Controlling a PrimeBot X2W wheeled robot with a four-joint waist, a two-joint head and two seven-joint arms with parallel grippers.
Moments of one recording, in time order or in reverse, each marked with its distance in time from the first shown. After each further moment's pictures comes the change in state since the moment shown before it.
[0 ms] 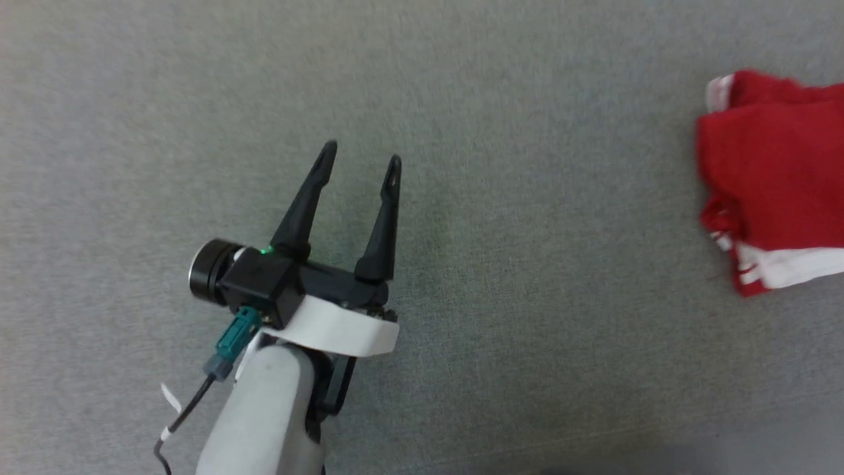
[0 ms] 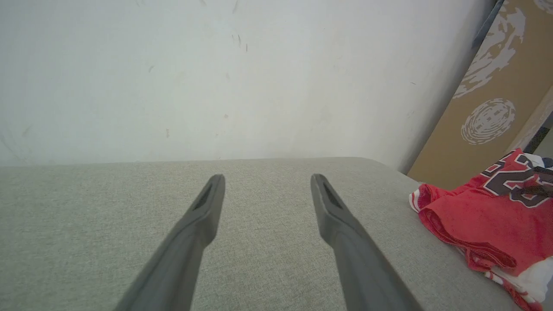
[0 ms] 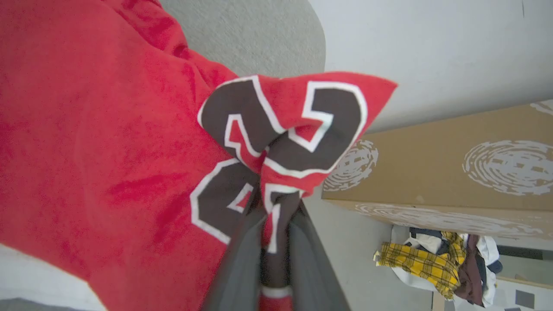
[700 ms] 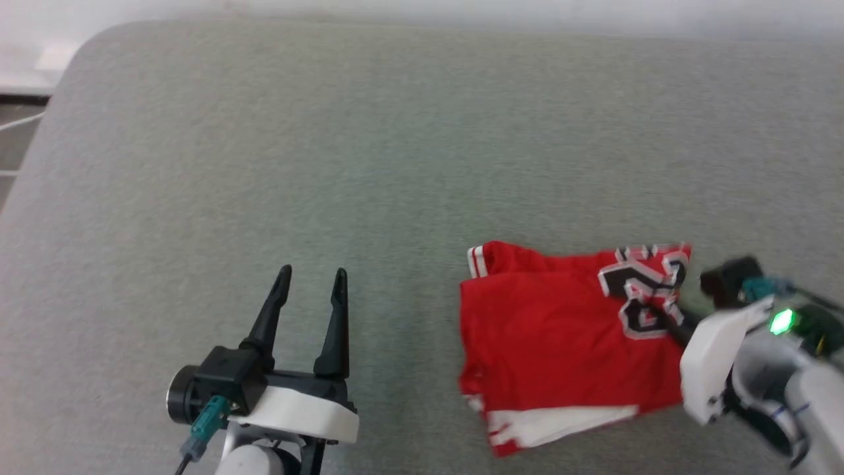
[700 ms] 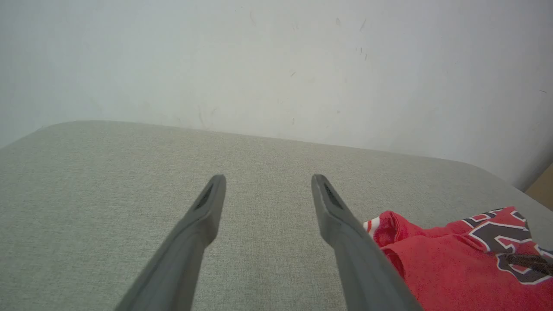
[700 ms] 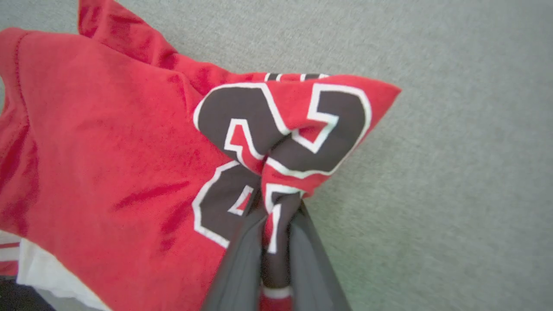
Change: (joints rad) left arm 0.263 0.002 0.100 0.027 -0.036 0.018 0.000; right arm 0.303 0.455 0.022 -0.116 0.219 0.000 0.114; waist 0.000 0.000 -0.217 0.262
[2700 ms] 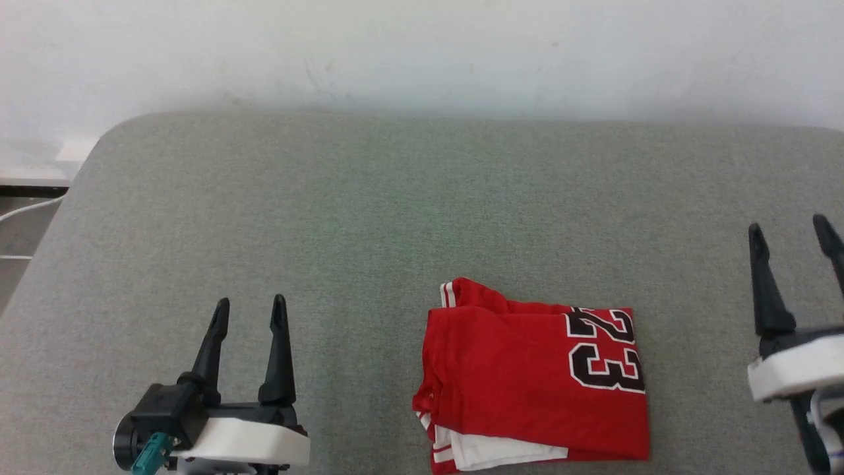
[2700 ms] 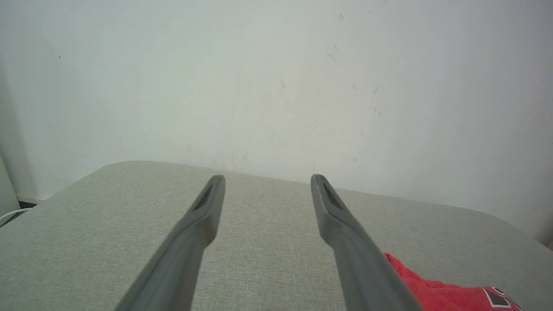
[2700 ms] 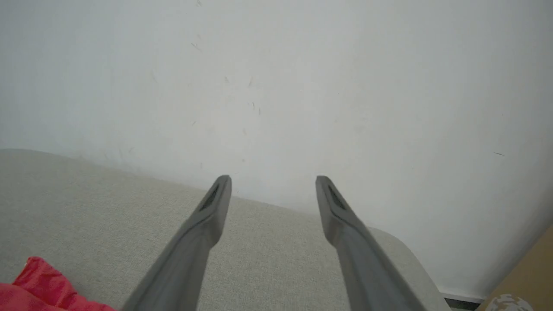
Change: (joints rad) left arm 0.104 0.000 0.133 -0.055 -0.015 -0.009 0.000; right arm 0.156 0.229 -0.475 -0.222 -0.413 -0.001 -0.467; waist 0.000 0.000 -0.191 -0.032
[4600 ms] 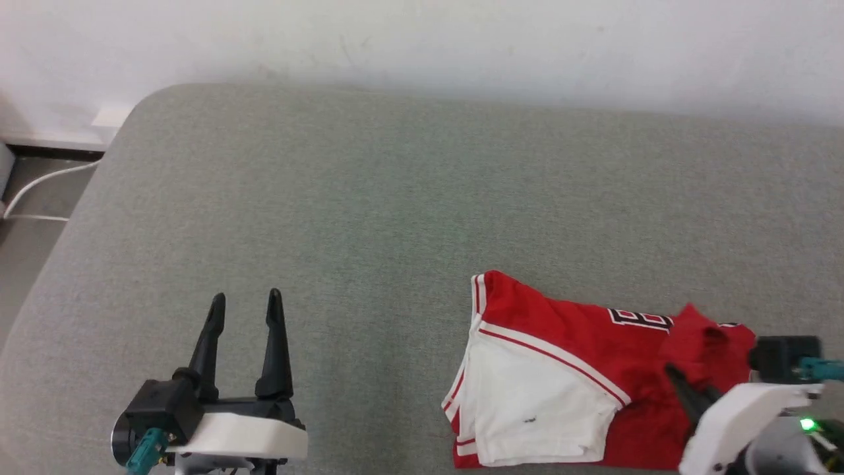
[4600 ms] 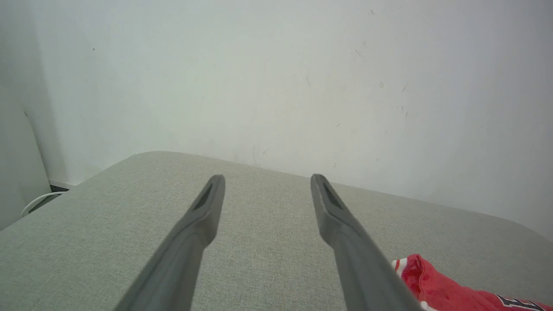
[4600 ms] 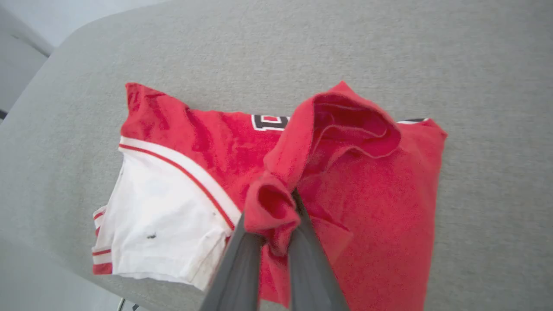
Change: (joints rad) left arm -0.012 0.001 0.004 -0.001 -0.019 0.008 0.000; right arm 0.187 0.121 0.026 -0.064 0.311 0.000 0.621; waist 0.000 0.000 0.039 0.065
